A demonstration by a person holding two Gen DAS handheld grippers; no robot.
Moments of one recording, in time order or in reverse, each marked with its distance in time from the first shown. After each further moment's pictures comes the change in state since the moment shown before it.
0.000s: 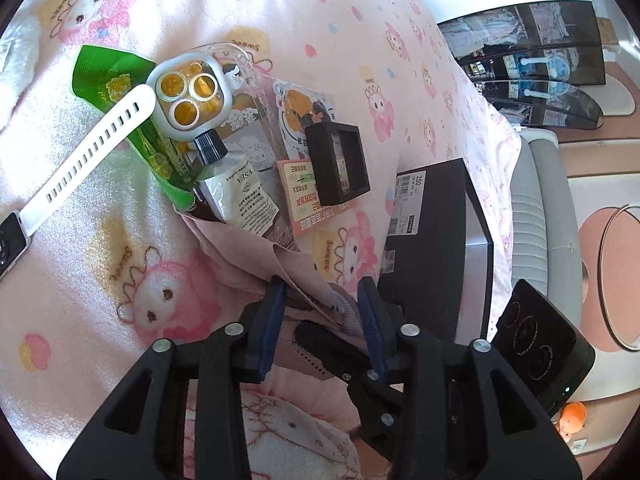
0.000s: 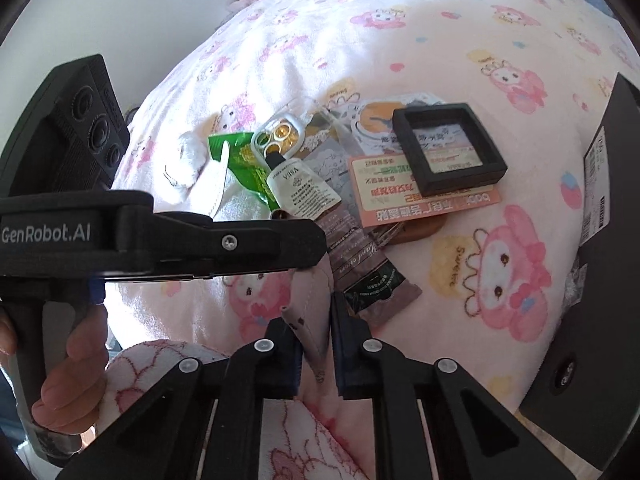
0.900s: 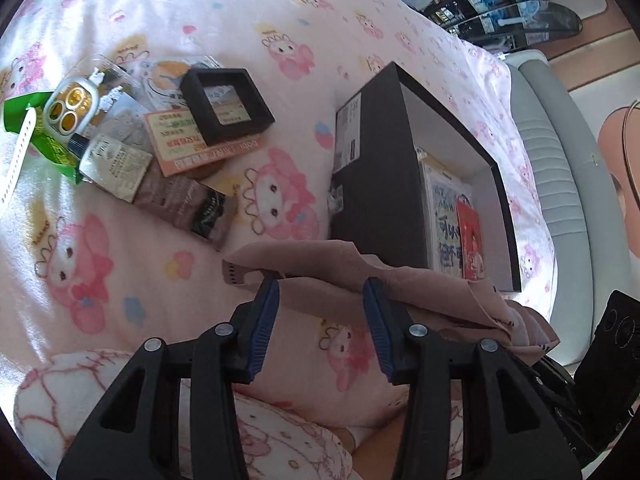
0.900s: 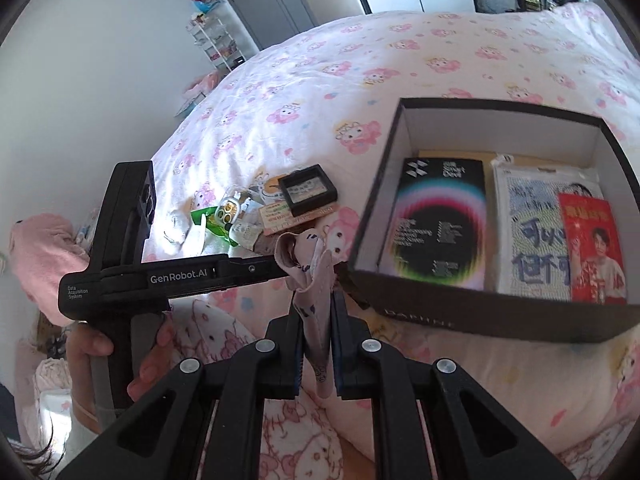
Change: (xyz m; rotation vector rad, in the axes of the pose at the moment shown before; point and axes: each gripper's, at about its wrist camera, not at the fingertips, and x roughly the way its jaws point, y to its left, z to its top) left arm 0.052 -0.095 -0.077 0.290 0.029 0.157; right arm -0.171 -0.067 -0.092 0.222 -0.247 -0.085
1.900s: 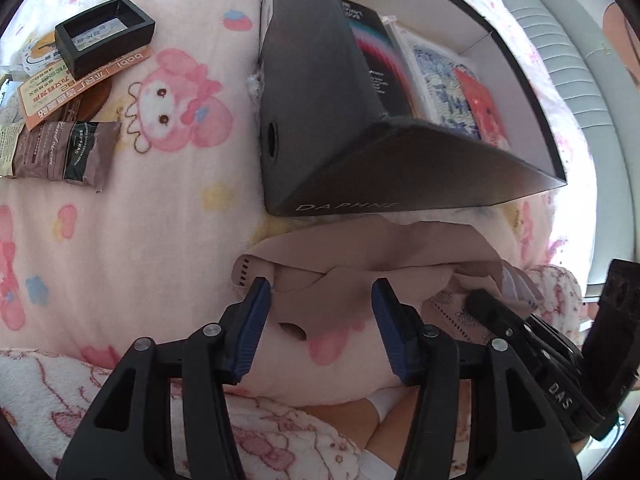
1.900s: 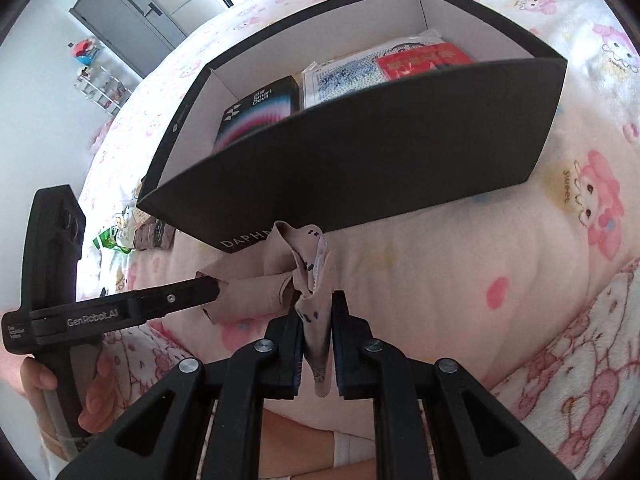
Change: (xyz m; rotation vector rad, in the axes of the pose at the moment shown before) left arm 0.084 -0.056 -0.047 0.220 0.235 0.147; right arm 0.002 -0.105 -0.080 0.354 0.015 -0.204
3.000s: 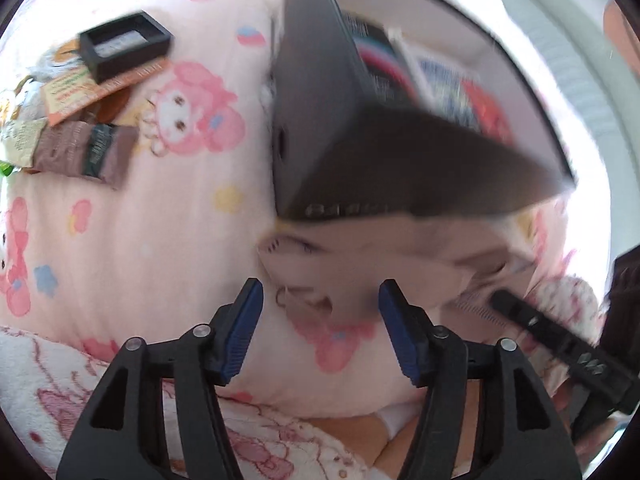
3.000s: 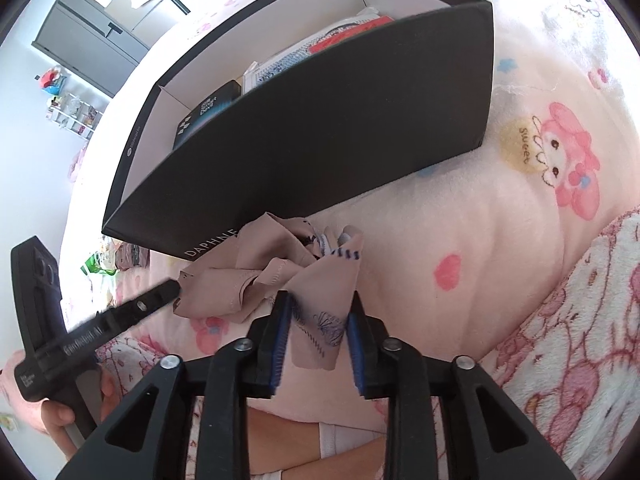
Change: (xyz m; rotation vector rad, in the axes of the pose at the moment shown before) left arm 0.002 -0.004 -0.016 0.016 -0.049 0.058; right arm 0.006 -0.029 0.002 0.145 0.036 -0.031
